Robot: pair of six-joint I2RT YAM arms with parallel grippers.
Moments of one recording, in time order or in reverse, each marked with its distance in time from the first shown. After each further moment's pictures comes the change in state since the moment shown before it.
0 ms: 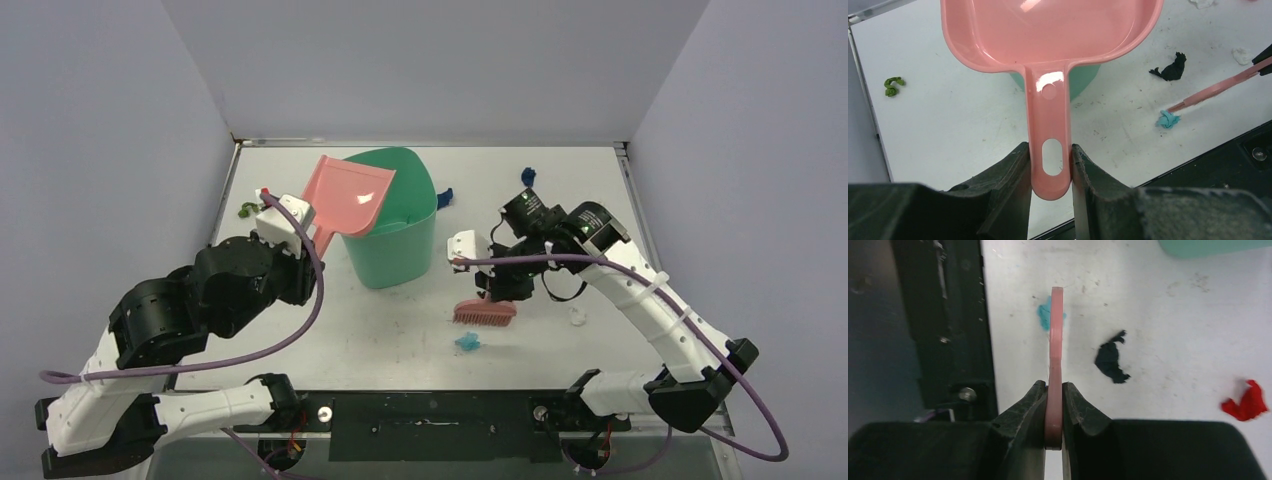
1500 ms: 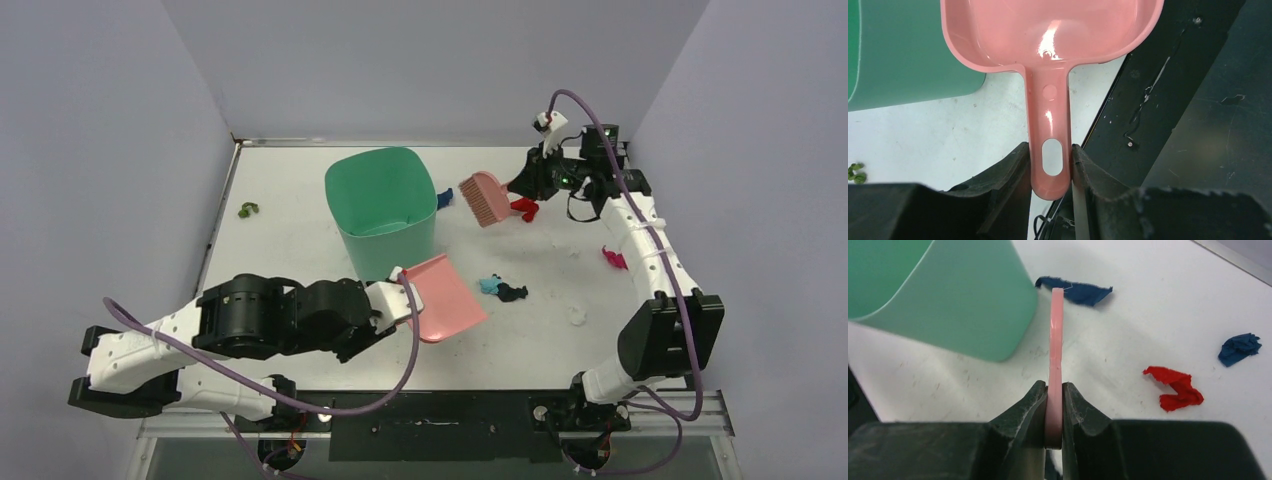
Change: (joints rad) left arm -0.382 0.188 -0.026 -0.100 0.237 0.179; right arm -0.676 0.247 -0.006 0.675 -0.428 0.480
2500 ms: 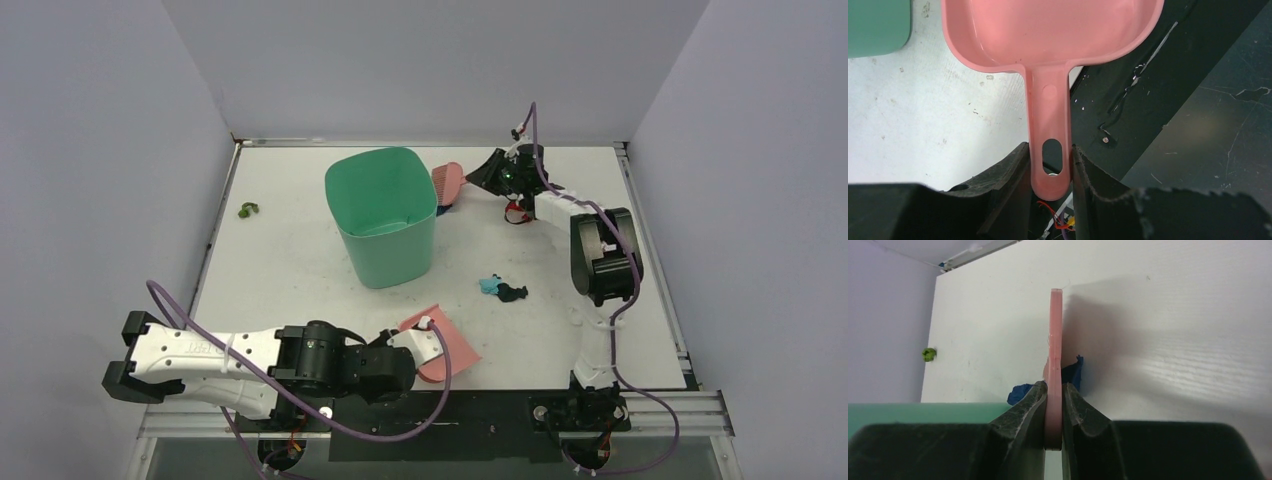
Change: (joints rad) left arm -0.192 0.048 -0.378 0.145 -0.079 -0.312; right arm 0.137 0.598 -0.065 0.986 0.362 1.000
